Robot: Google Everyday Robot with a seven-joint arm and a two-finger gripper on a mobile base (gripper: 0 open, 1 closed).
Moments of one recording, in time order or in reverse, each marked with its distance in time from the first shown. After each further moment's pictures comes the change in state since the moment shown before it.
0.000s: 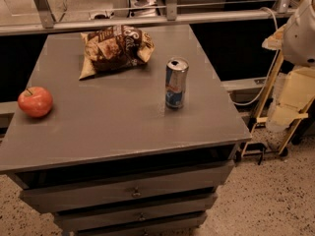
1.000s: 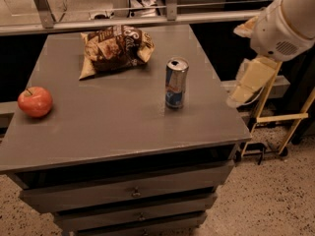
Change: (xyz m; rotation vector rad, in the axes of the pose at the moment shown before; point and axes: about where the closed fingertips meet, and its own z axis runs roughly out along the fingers) arm -0.050 -0.057 0.038 0.089 -0.240 -0.018
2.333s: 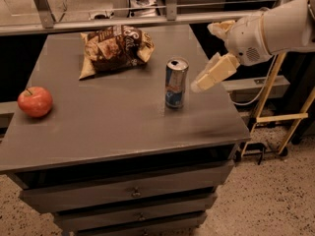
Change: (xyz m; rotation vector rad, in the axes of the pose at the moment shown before) arm -0.058 -0.034 0.053 0.002 -0.460 0.089
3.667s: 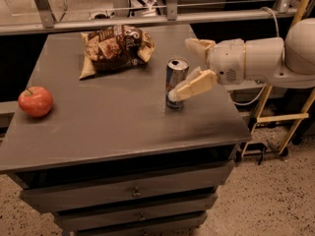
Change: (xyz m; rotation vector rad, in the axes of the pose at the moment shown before) arm -0.017 0.033 0.042 -0.110 -0.346 0.113
